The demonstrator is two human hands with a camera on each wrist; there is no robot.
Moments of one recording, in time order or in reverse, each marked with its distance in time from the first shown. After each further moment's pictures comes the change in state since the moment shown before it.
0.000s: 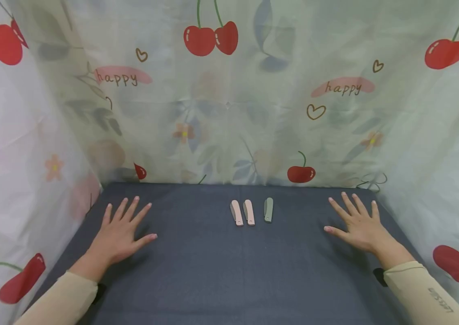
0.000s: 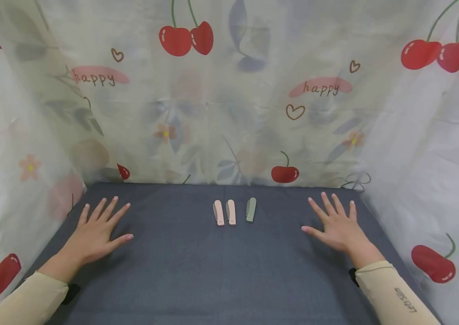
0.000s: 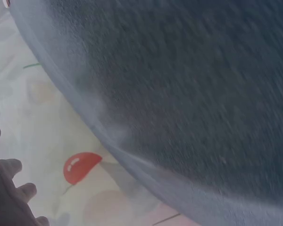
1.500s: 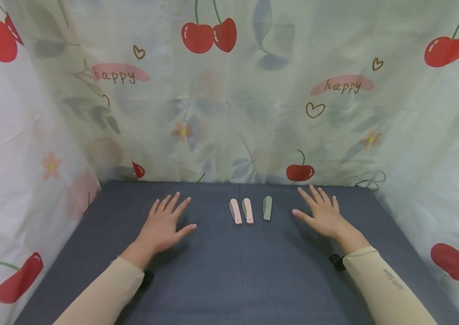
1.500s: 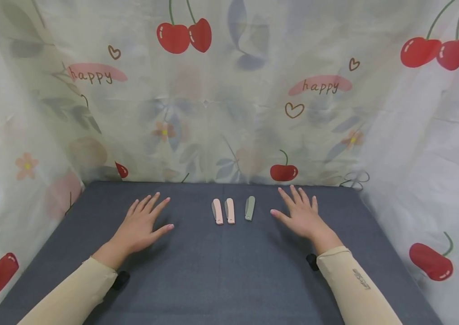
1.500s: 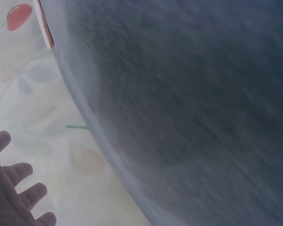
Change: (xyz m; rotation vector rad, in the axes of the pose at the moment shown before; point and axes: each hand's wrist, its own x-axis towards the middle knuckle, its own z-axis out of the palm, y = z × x) left_hand 0.059 0.081 0.029 -0.102 0.012 0.042; right_hand 0.054 -0.062 0.012 0.231 0.016 -0.007
